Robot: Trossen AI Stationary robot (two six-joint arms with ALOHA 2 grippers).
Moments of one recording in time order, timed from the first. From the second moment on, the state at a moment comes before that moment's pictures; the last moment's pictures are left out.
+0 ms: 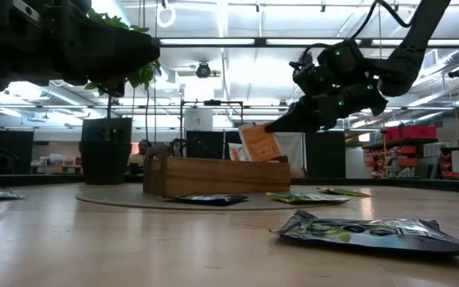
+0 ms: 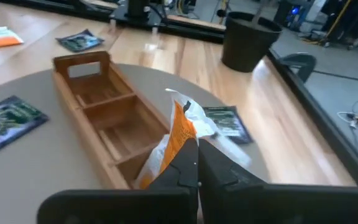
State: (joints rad) left arm -0.48 1.68 0.24 1.57 -0.45 0.04; right arm -0.43 1.59 0.52 0.71 -0.39 -0.35
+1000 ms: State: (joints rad) left arm -0.48 1.68 0.24 1.57 -0.45 0.05; right arm -0.44 1.73 0.58 0.75 -0.44 -0.41
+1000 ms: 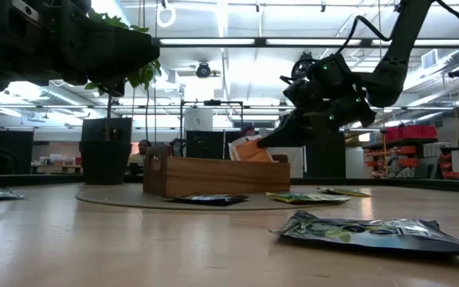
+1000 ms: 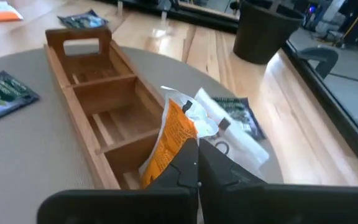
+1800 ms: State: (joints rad) left arm -0.47 1.68 0.24 1.57 -0.45 0.05; right arm -0.40 1.71 0.58 0.73 -0.30 -0.46
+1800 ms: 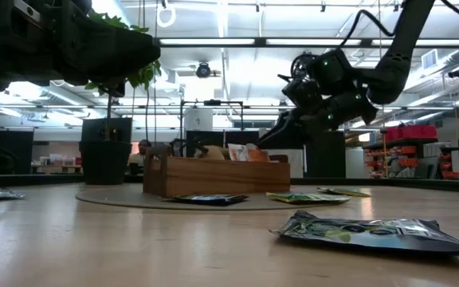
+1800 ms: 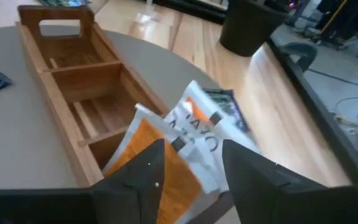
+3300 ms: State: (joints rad) left arm -0.48 1.69 0.28 1.42 -0.45 -0.05; right arm 0.13 1.05 0.28 0.72 -0.16 -0.27
